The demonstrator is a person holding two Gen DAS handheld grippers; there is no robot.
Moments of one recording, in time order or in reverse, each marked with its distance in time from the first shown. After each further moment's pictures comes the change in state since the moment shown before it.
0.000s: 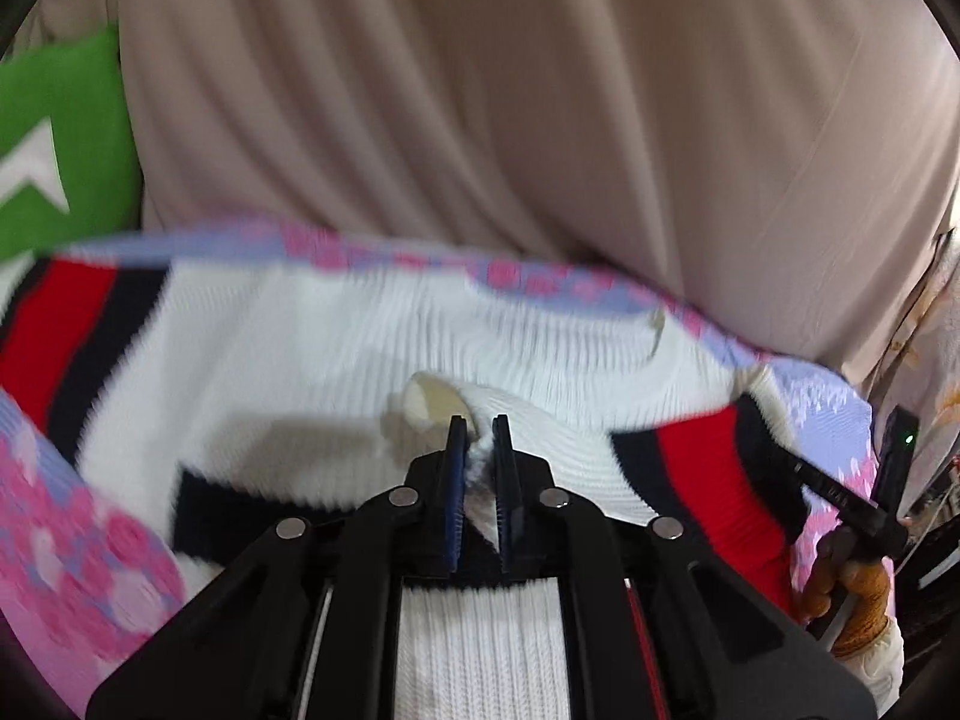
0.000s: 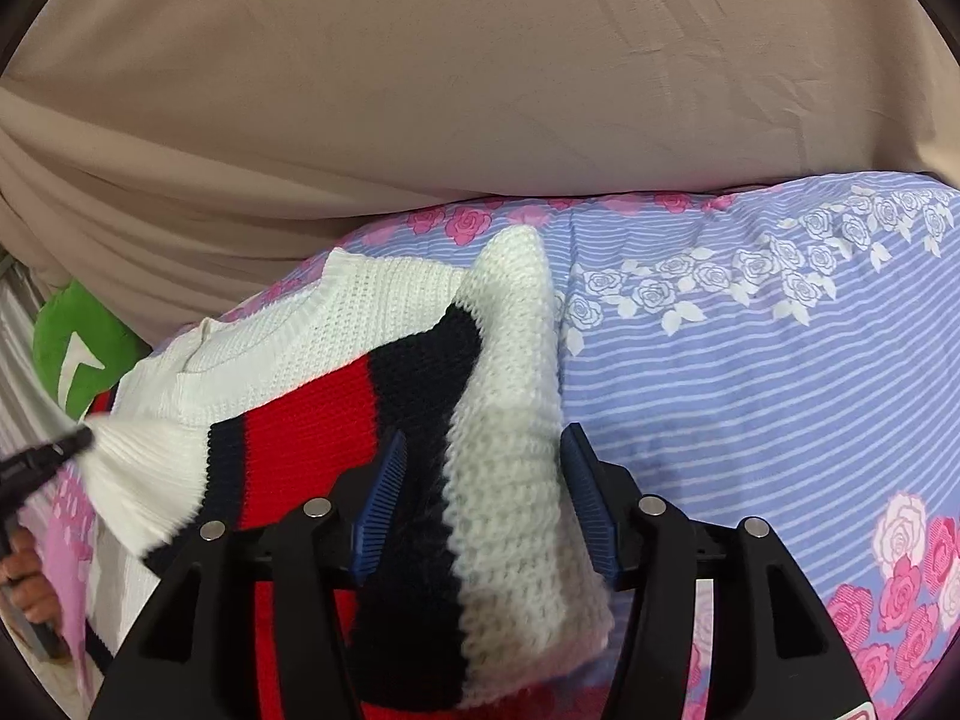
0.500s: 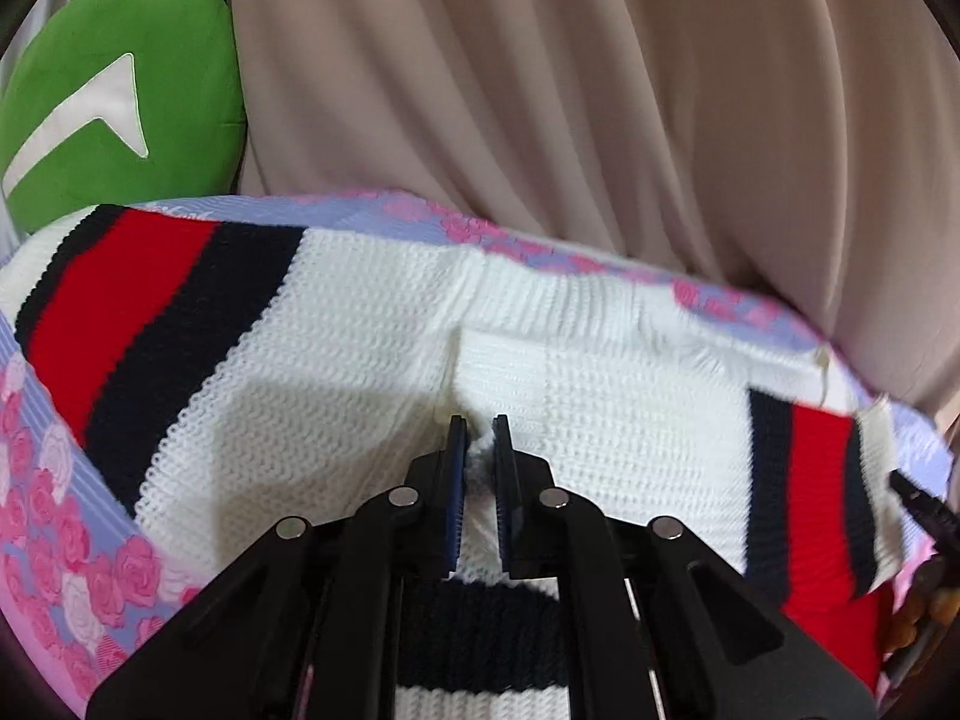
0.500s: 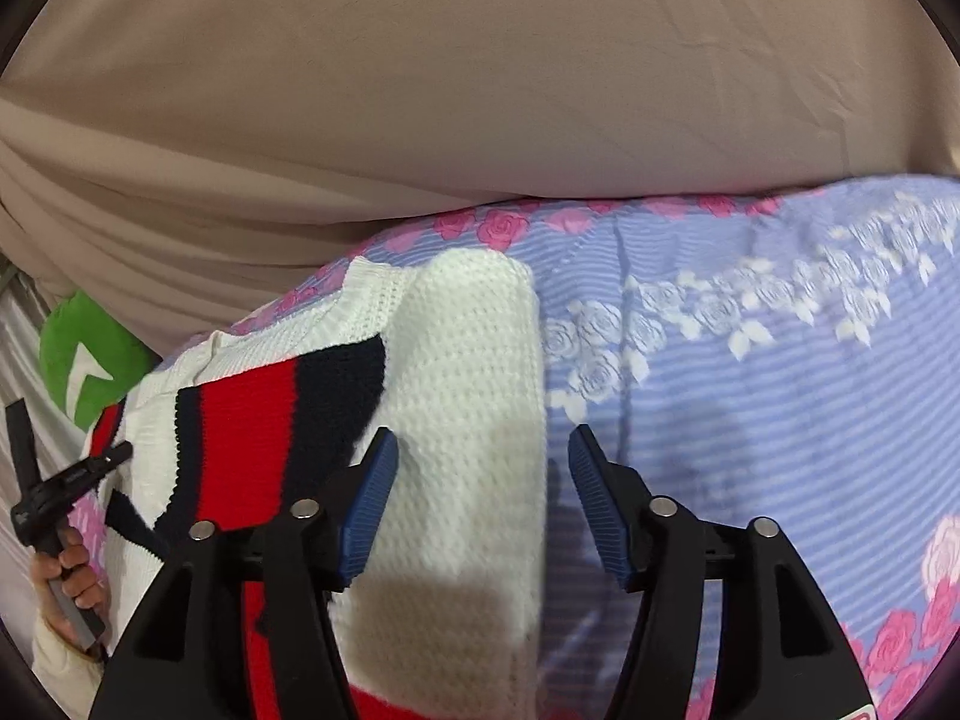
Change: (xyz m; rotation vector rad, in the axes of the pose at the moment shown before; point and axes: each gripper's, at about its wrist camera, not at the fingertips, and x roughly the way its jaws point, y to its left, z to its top) left arm 0.055 0.085 -0.004 -0.113 0.012 0.174; right arm 0.031 0.025 0.017 -0.036 0.042 0.005
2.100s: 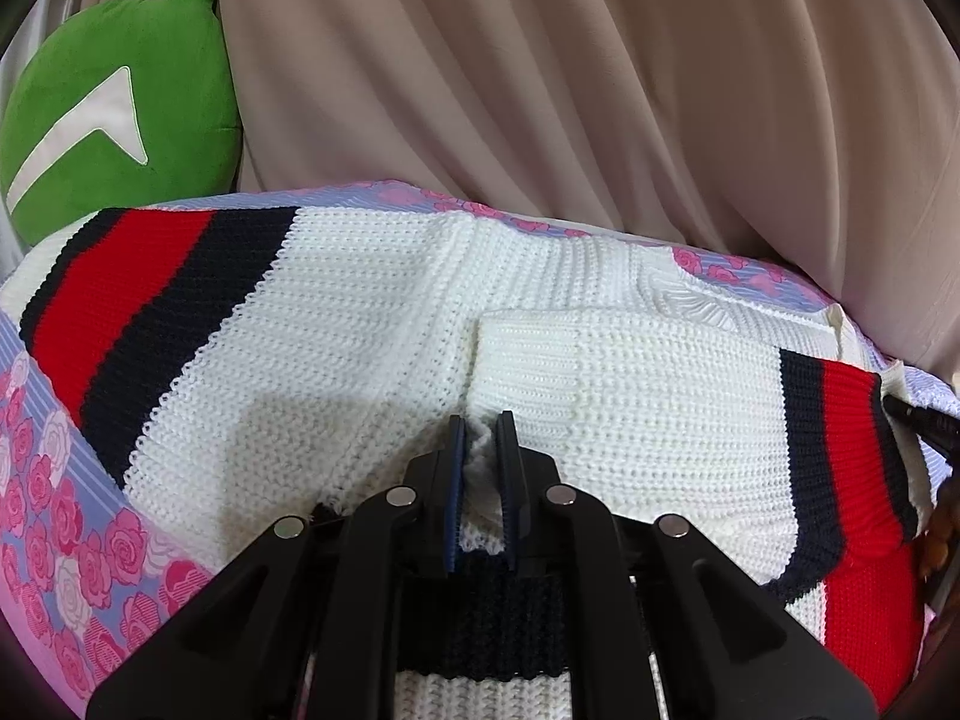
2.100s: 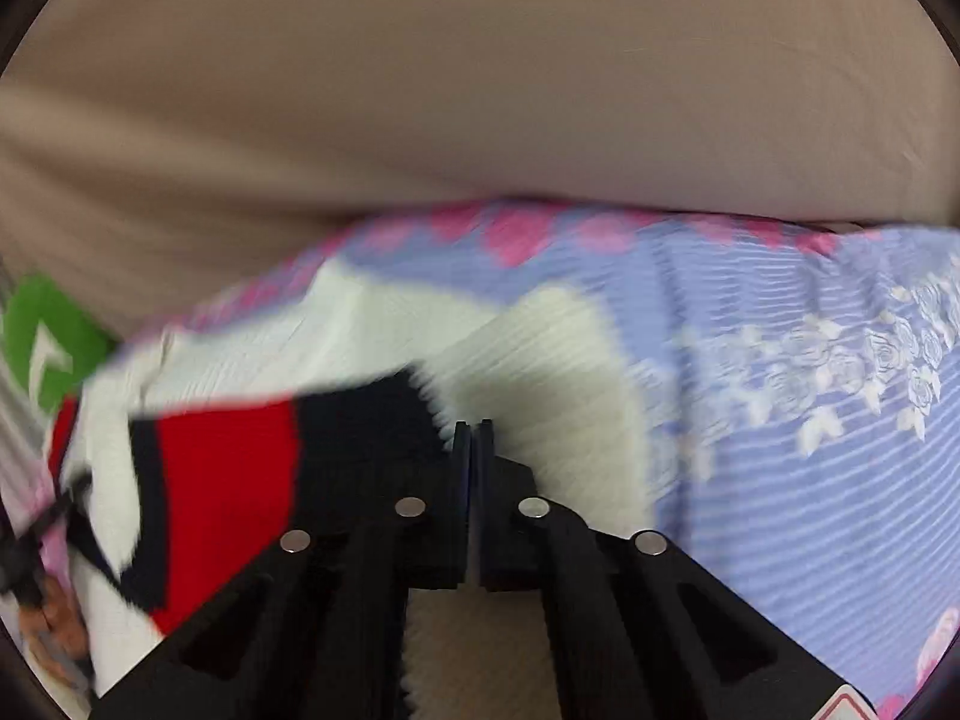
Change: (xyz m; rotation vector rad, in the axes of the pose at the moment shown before) left arm 0.000 -0.006 -0.022 0.070 -0.020 0.038; right arm 0.022 -0.038 0.049 0.111 -0.029 -0.055
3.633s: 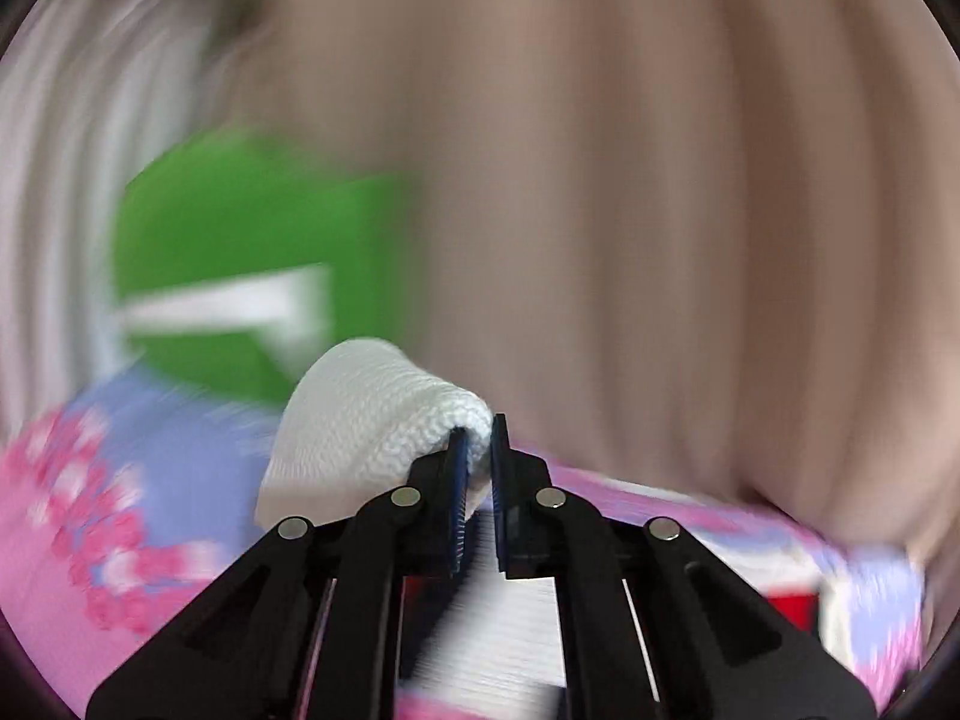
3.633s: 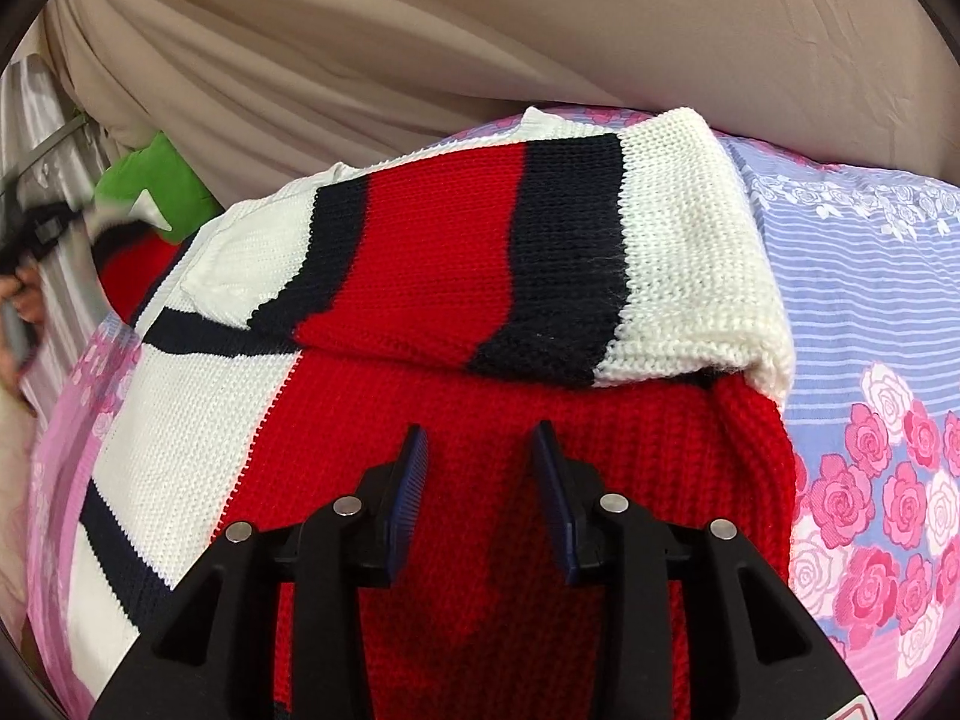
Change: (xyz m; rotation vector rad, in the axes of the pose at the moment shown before) left arm -0.161 0.067 0.105 -0.082 -0.343 -0.036; right arm -0.090 0.056 -0.143 -0.282 0.063 0.136
